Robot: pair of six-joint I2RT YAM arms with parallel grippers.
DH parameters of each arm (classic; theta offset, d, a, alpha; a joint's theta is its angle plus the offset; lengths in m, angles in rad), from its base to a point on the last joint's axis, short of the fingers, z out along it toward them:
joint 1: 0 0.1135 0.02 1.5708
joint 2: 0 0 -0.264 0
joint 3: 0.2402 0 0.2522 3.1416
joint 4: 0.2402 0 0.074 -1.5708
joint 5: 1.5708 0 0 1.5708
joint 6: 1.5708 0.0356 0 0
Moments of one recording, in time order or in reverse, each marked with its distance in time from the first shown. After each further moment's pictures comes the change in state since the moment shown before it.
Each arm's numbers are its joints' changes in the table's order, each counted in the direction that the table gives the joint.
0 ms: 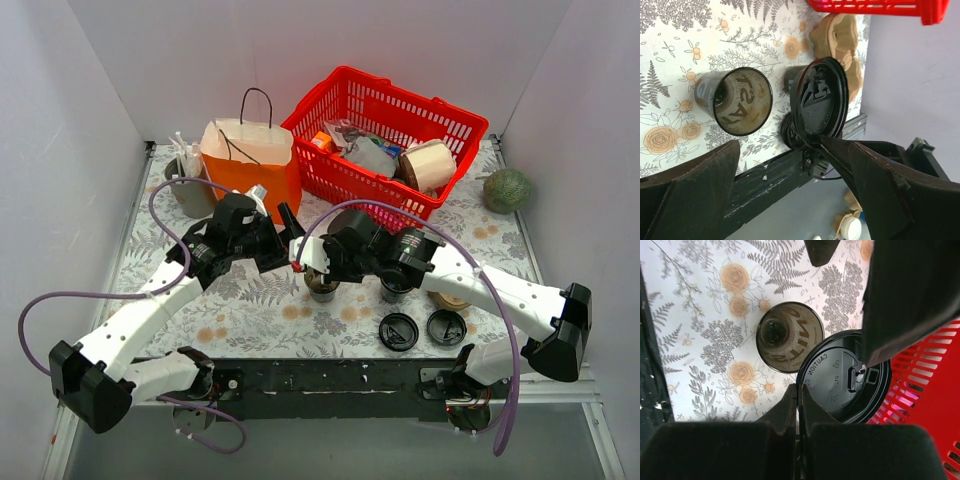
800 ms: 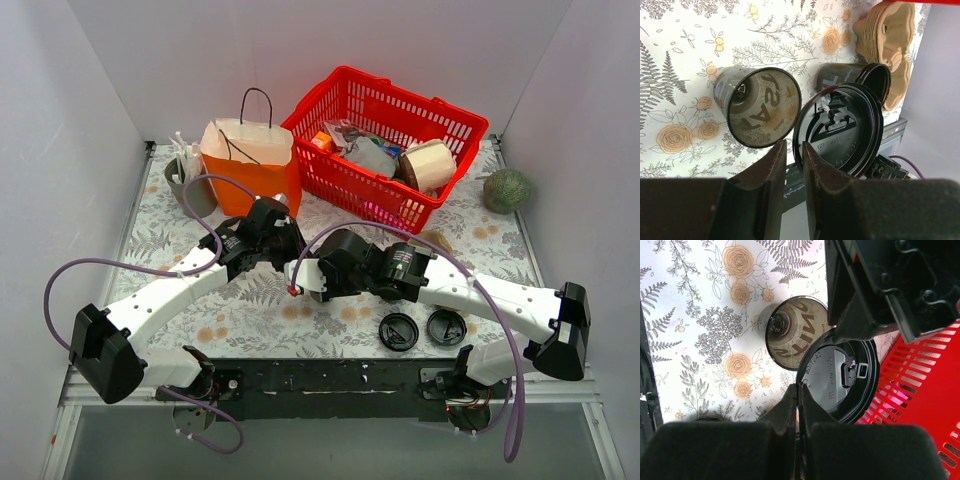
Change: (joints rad) left arm -0.130 -0.188 0.048 0.040 -0.159 -0.006; right arm 0.105 0.001 -0.068 -0.016 0.142 -0.053
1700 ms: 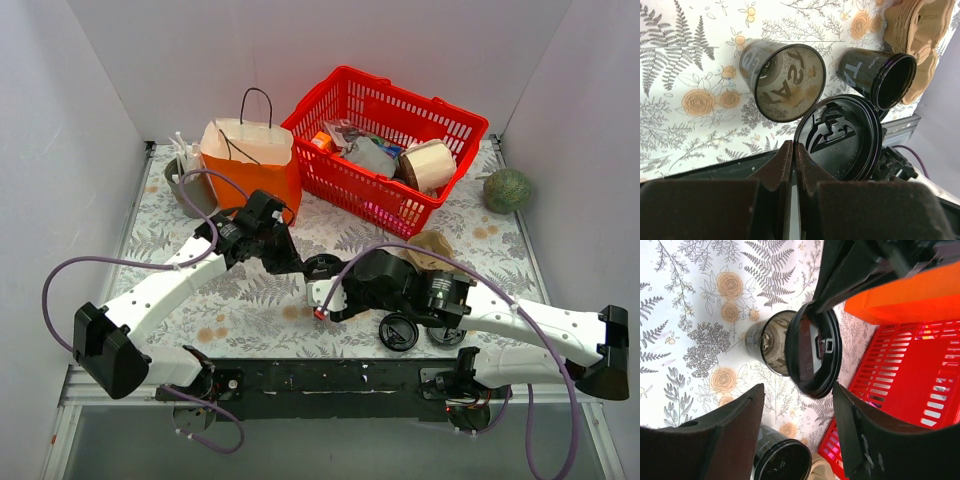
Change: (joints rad) left arm 0.021 -0.033 0.106 0.220 -0.003 -0.003; right arm 0.060 0.229 -0.216 -0.209 0.022 -0.083
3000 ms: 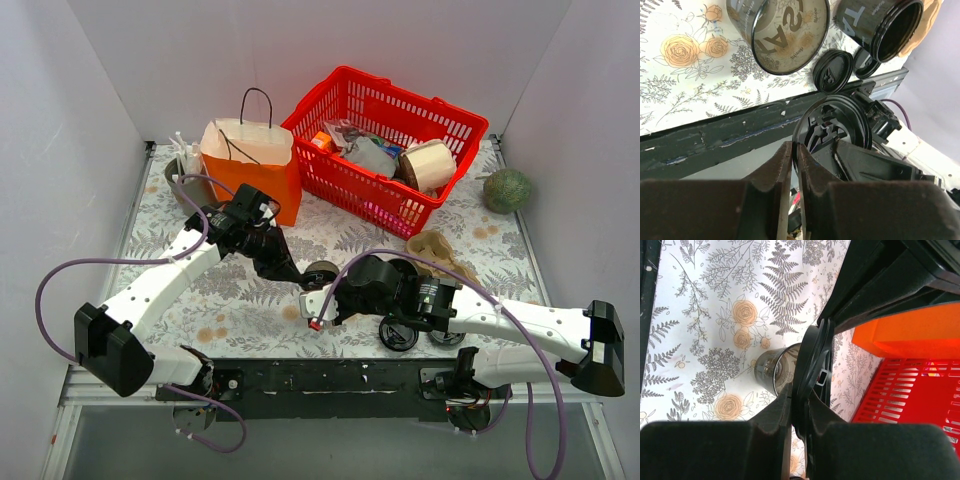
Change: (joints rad) left arm 0.124 -0.016 0.043 0.183 0.321 0.061; right arm 0.018 0.003 -0.122 -0.198 -0.092 -0.071
